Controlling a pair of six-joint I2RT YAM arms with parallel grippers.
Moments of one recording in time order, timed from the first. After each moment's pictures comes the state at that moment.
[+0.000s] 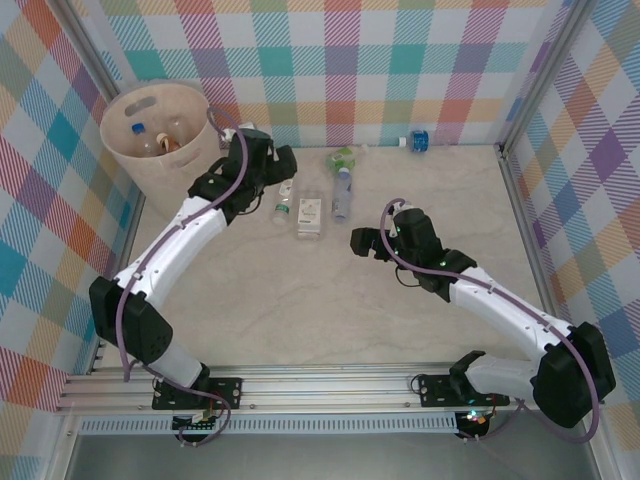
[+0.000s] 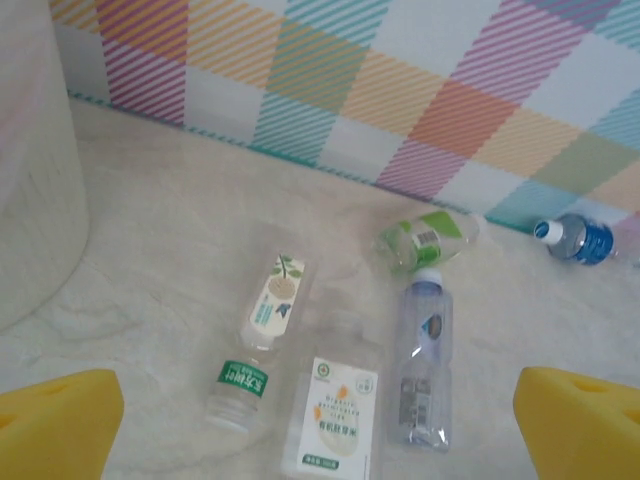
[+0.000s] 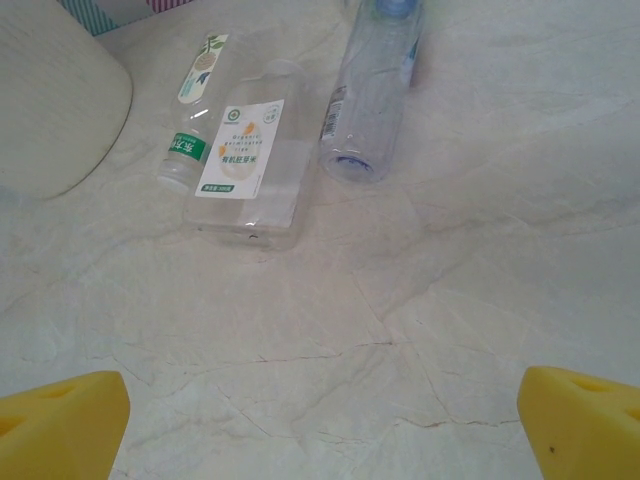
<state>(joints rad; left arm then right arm) -0.48 1.58 1.57 -0.59 -0.35 -0.58 0.60 1.18 0.81 -0.25 0.05 0.55</state>
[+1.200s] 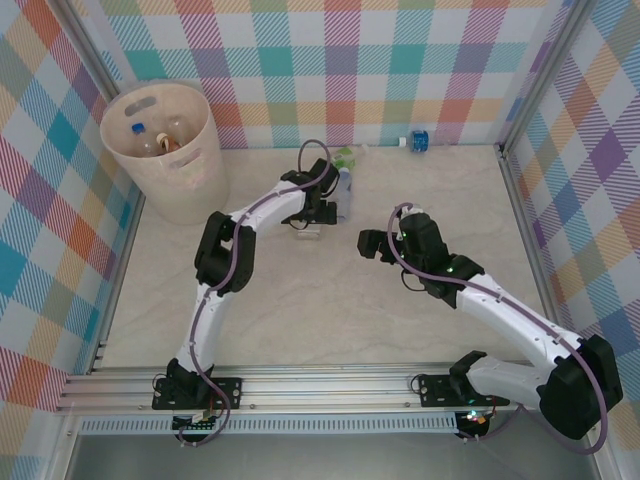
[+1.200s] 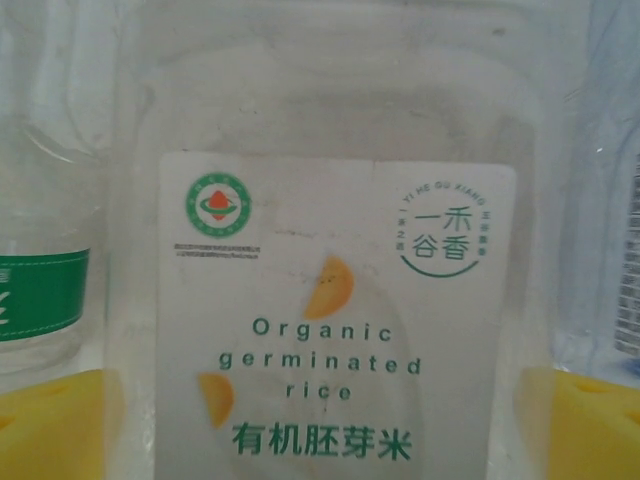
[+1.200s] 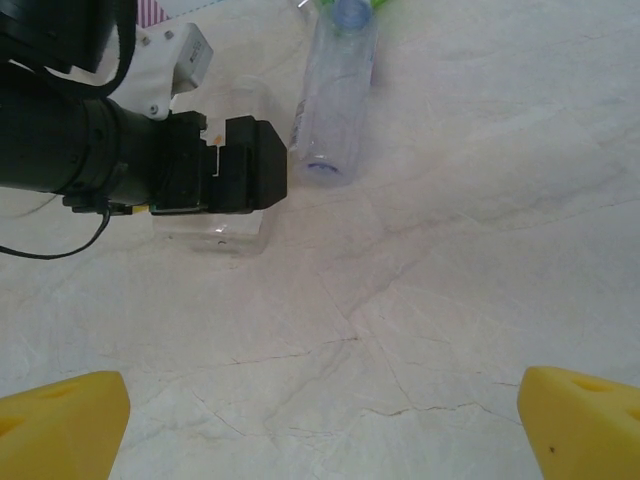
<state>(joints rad) -0.56 2.35 2.01 -0.91 -0.23 -0.52 0.60 1.11 0.78 -0.29 0.11 0.56</state>
